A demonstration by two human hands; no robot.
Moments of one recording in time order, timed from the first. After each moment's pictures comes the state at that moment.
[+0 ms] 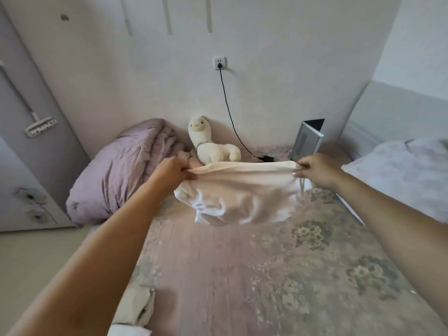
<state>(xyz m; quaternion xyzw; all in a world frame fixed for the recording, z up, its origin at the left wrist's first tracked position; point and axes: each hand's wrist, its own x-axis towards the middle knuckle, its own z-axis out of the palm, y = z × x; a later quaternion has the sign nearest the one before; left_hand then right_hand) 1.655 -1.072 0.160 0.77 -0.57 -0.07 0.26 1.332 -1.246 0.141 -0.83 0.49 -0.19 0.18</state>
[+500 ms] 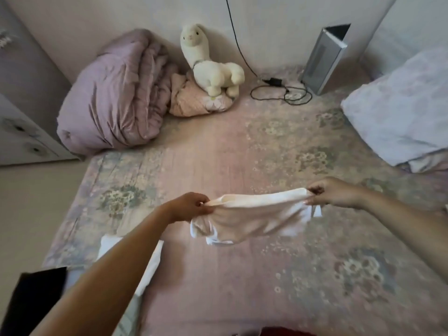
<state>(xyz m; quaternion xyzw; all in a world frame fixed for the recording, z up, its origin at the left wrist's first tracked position) 1.617 -0.964 -0.060 0.73 -0.49 -0.46 0.10 1.275 -1.135 -0.040 -0.76 0.43 0.09 0.47</state>
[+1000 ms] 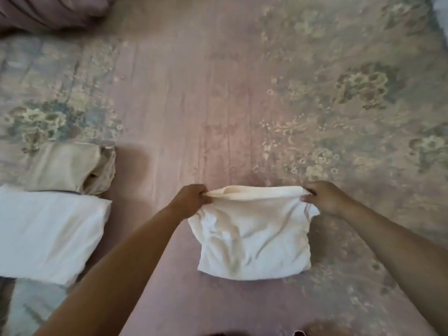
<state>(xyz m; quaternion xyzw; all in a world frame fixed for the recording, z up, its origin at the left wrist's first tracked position) 1.615 -1.001 -0.407 0.78 -0.39 -0.48 0.06 1.317 -1.169 -0.399 -0.73 0.51 0.22 0.39</state>
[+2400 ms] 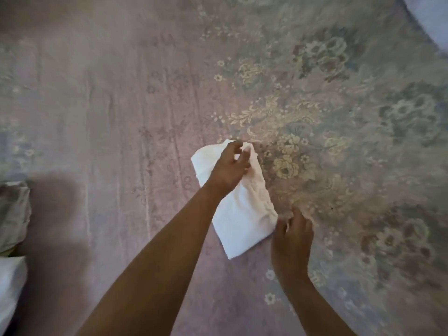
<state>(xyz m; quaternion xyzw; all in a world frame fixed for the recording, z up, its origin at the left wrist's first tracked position) 1.478 -1.157 -0.459 0.66 -0.31 -0.58 0.37 1.323 -1.057 -0.461 -0.49 0.78 -0.16 0.34</state>
